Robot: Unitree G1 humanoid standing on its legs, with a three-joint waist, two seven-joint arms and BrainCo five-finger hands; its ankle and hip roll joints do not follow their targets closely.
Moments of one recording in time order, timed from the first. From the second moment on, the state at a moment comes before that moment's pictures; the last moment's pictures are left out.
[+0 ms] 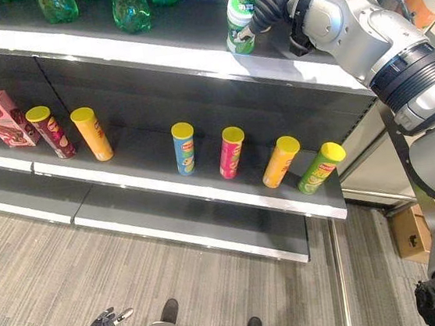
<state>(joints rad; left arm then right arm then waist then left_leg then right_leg) 0.12 0.36 -0.15 1.01 -0.27 -0.12 -0.02 -1.53 -0.95 1.04 0.61 -0.04 -0.13 0.12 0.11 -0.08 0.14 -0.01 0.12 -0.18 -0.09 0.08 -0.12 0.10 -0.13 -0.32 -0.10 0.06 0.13</state>
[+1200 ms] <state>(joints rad) 0.11 0.36 -0.15 1.01 -0.26 -0.12 -0.02 -1.53 -0.97 1.03 0.56 -0.04 -0.13 0.15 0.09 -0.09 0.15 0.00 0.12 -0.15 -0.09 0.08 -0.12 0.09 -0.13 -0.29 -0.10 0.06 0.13</state>
